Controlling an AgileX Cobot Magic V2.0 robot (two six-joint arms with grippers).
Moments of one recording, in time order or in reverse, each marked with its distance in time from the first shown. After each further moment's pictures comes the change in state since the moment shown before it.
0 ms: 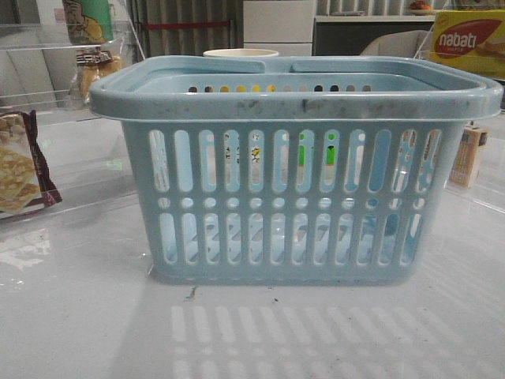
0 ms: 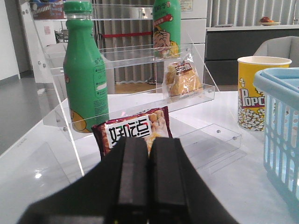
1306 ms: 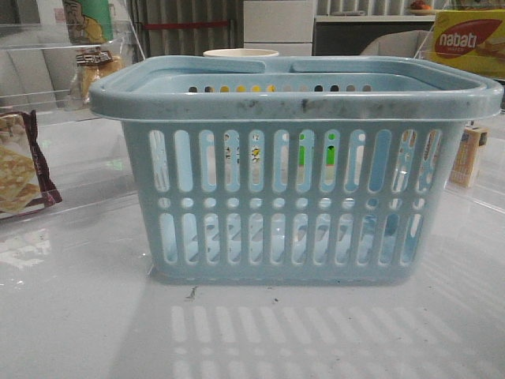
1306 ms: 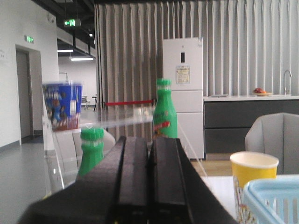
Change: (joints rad) left arm 0.000 0.033 -0.388 0.000 0.089 0.000; right arm 0.000 0.034 -0.396 0.000 0.162 0.000
